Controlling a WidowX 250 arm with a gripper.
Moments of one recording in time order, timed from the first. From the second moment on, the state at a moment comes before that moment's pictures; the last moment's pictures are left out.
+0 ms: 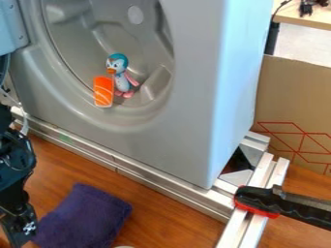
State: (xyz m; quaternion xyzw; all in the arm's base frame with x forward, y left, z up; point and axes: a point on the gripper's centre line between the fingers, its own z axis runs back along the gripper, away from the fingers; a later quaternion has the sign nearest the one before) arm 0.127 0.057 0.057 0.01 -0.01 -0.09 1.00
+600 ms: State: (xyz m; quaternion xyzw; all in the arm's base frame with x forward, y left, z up) arm 0.152 0.055 0.031 0.02 -0.05 -0.10 0.99
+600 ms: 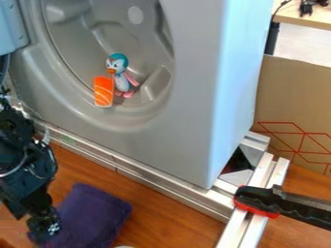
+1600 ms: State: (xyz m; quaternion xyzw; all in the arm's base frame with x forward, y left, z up) arm 0.192 0.064 -0.025 0.01 0.00 -0.08 1.00
